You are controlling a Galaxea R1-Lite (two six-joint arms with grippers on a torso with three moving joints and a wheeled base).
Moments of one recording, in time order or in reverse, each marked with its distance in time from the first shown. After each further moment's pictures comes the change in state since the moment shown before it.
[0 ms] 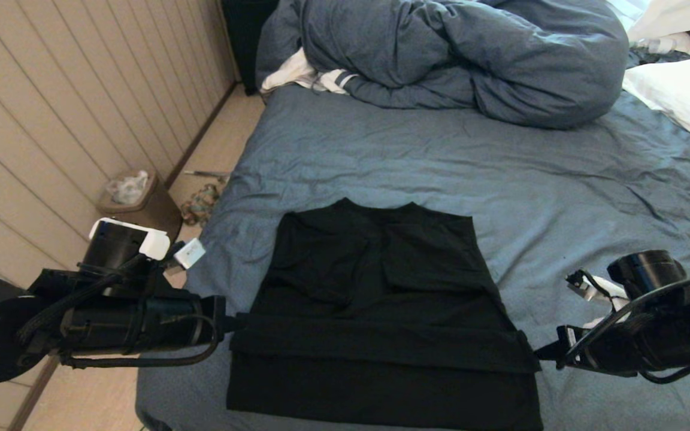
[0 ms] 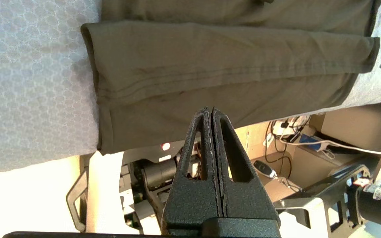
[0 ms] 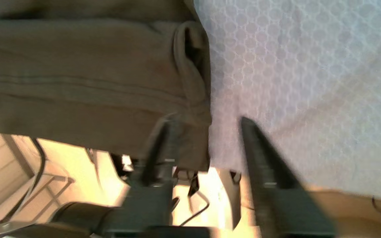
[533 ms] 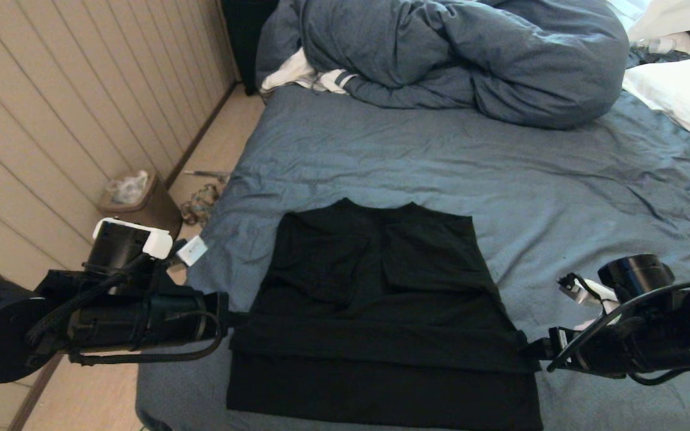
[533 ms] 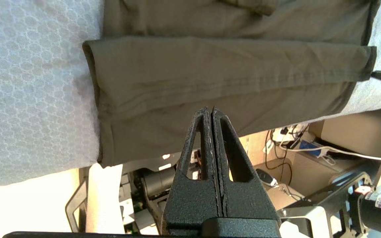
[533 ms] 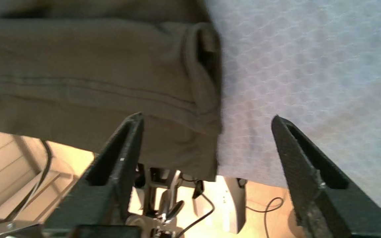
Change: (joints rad) left arm 0.005 0.023 0.007 -0.060 -0.001 -0.002; right arm 0.031 0.032 0.008 -0.035 0.027 0.025
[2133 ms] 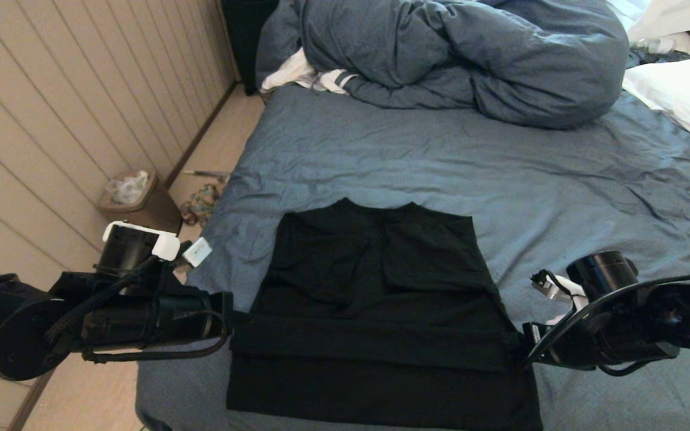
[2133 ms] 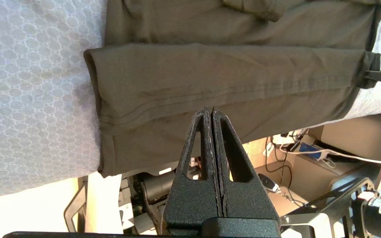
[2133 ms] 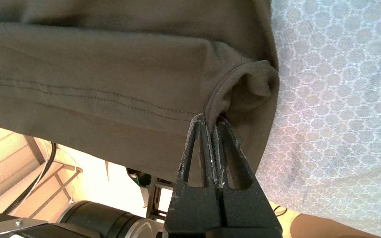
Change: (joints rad) left arm 0.004 0.044 0.004 -0.053 -0.003 -0.004; right arm 0.083 0.063 -0.041 -0.039 0.004 0.035
